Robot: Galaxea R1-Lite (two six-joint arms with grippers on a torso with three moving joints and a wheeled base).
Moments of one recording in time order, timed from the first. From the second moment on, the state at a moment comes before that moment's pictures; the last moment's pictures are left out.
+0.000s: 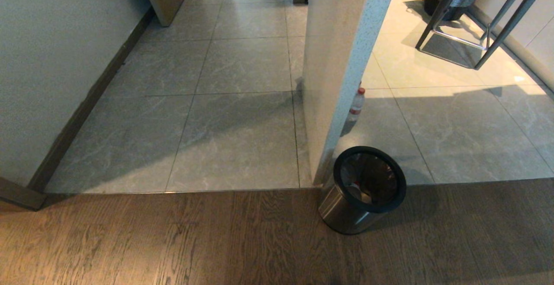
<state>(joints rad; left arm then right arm) 0.00 0.00 0.00 0.00 0.00 0.00 0.00 0.00 0.00 0.00 0.00 0.00</state>
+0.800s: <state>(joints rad) 0.00 0.00 0.00 0.00 0.00 0.00 0.03 0.61 -0.85 0.46 0.14 -0.03</state>
